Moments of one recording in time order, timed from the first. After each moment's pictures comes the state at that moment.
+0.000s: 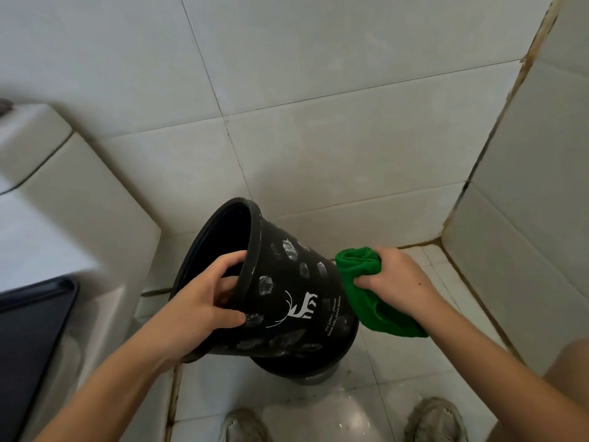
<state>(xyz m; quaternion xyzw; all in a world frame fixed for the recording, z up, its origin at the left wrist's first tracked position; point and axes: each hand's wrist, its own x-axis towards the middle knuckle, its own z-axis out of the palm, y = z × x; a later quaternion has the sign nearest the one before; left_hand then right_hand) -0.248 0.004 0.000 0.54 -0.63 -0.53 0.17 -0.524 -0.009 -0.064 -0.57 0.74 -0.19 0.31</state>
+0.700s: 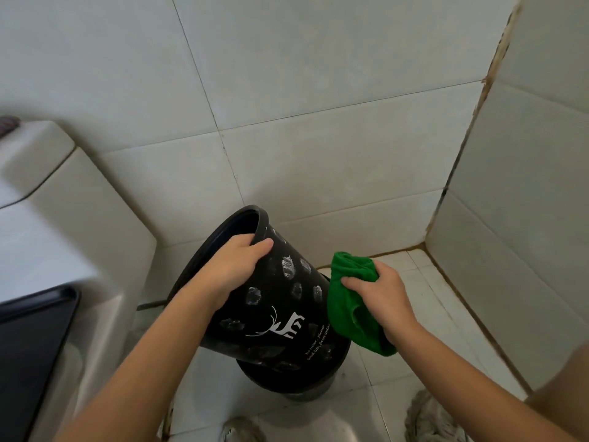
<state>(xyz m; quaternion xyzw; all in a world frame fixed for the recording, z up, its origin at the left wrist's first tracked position) -0.301 -0.025 0.017 0.62 -0.57 -0.50 0.20 -0.501 0.022 -0.086 -0.37 0.69 -0.47 0.41</state>
